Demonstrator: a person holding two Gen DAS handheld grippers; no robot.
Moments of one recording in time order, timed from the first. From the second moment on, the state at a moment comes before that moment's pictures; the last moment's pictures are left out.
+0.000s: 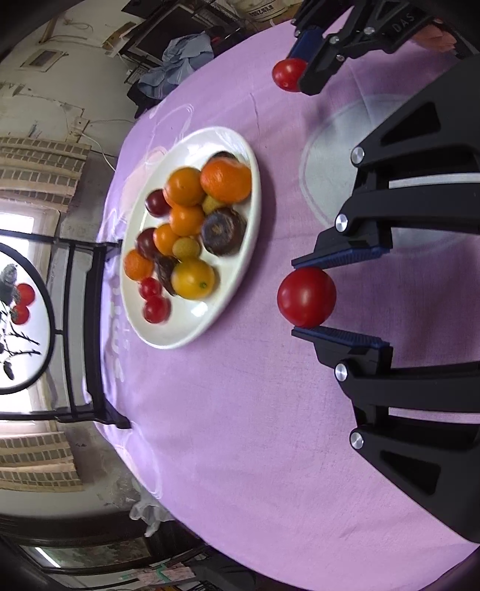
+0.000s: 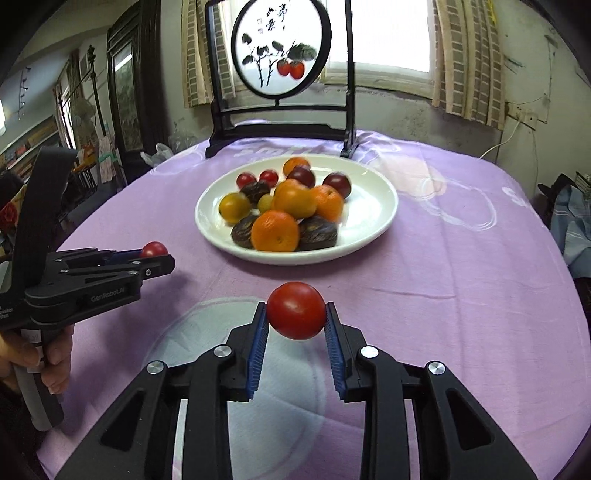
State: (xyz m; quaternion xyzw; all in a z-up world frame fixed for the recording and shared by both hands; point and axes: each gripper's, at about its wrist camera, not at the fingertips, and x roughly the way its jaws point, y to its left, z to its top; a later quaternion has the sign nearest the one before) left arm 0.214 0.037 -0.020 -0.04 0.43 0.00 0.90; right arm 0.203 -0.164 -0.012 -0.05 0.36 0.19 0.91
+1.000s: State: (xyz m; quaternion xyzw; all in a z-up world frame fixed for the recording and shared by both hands) left arm 0.370 0.030 -0.004 -0.06 0.43 0.04 0.90; right arm 0.344 -0.110 -0.005 -0.08 0.33 0.19 0.92
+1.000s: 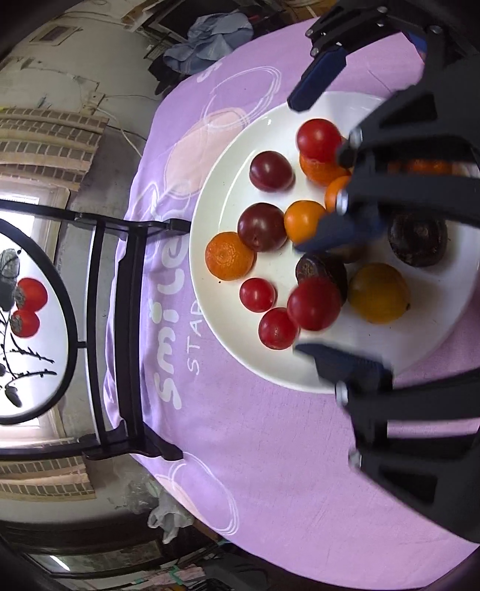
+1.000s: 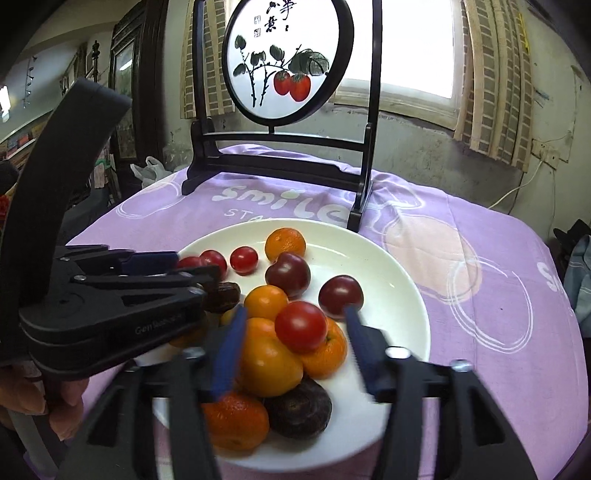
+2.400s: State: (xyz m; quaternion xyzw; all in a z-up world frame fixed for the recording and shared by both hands) left arm 0.172 -0.002 -0.008 -0.01 0.41 0.01 0.91; right arm 0.177 -0.181 -0.033 -0.03 0.37 0.16 0.91
